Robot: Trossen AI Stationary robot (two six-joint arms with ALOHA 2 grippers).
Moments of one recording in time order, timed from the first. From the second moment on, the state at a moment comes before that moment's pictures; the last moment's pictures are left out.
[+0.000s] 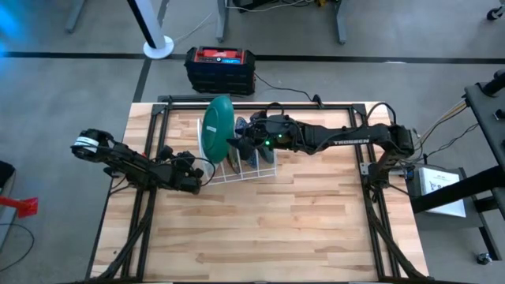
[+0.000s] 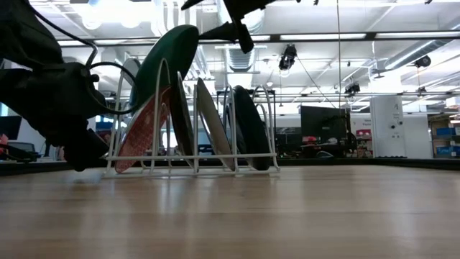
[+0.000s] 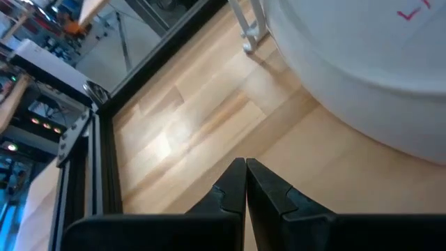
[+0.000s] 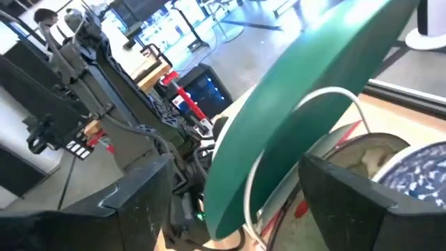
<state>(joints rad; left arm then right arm) -0.17 1.39 0.34 -0.53 -1.04 -0.98 -0.07 1.74 1.45 0.01 0.16 0.63</state>
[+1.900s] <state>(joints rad) -0.17 1.42 0.33 -0.49 -1.04 -1.00 -0.12 1.86 1.45 0.27 0.12 0.60</state>
